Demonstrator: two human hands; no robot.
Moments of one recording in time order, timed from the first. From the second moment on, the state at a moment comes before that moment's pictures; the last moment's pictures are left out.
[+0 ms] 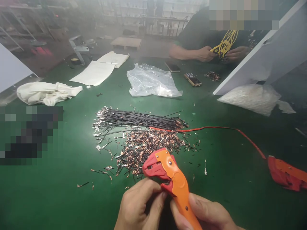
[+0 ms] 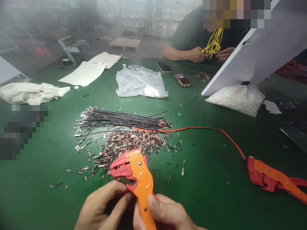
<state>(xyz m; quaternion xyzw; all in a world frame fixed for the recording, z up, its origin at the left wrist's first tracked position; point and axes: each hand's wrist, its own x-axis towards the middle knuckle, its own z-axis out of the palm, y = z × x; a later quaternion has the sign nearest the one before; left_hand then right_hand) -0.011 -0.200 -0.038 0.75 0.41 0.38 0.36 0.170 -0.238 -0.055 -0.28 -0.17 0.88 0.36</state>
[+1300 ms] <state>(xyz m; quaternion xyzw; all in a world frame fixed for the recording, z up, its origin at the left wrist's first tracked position) -0.032 -0.193 -0.026 0.85 0.40 0.34 0.00 0.188 -0.213 -0.021 -0.19 -0.21 0.87 0.40</state>
